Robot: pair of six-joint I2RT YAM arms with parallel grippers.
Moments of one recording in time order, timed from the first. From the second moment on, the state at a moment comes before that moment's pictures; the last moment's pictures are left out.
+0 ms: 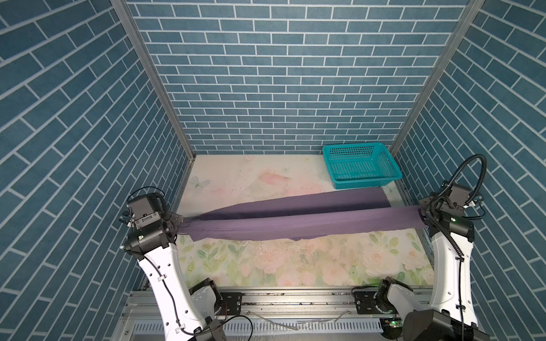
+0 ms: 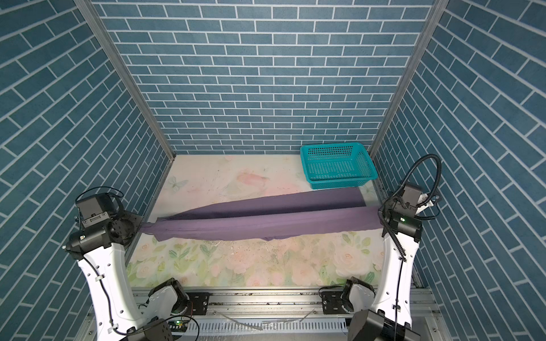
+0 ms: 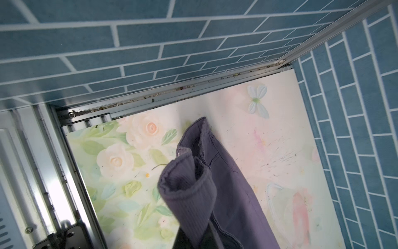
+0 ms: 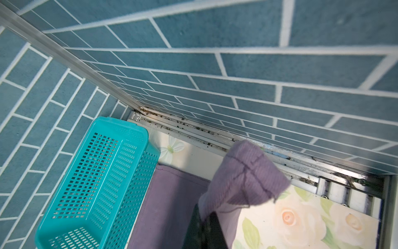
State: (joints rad) left arm 0.56 0.88 1.15 -1.18 -0.06 -0.75; right arm -0.38 0.97 1.06 -0.74 0.26 0.70
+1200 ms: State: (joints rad) left arm 0.40 1.41 1.09 -0.83 -0.13 -0.83; right arm -0.25 1.62 1.13 -0.41 0.13 0.70
